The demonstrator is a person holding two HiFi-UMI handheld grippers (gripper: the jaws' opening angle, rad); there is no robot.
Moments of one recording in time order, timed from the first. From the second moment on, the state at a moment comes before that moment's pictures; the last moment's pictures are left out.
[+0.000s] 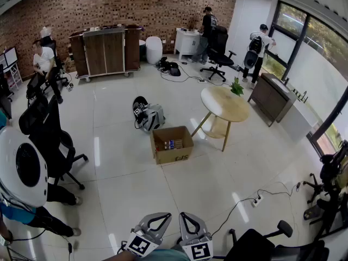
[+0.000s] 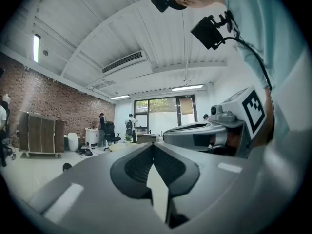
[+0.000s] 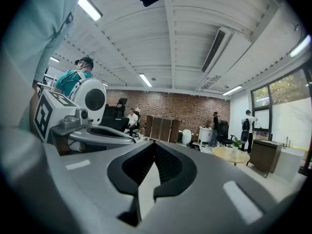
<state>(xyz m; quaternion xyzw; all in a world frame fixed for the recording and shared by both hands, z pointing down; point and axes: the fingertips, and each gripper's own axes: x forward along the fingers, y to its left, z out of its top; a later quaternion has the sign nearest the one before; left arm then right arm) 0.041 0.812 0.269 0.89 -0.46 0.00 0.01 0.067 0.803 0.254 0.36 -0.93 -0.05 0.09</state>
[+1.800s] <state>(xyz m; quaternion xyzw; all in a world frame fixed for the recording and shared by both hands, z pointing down) 0.088 0.503 0.254 0.87 -0.48 -0.02 0.03 0.100 0.513 0.256 0.29 -0.94 -0.08 0.15</state>
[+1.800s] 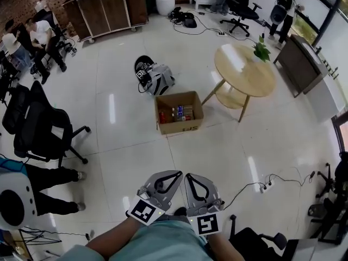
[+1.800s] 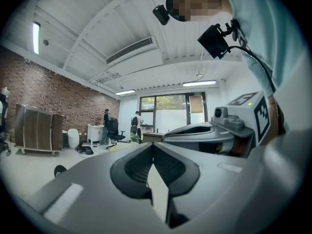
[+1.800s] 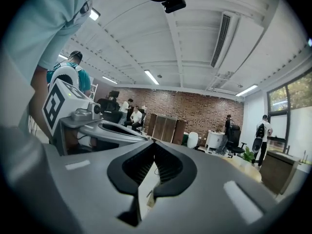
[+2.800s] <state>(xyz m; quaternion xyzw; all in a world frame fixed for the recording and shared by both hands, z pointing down) -0.005 0.271 0.247 0.88 -0.47 0.01 -0.03 0.024 0.274 0.230 0.35 -0.94 -0.04 0.04</state>
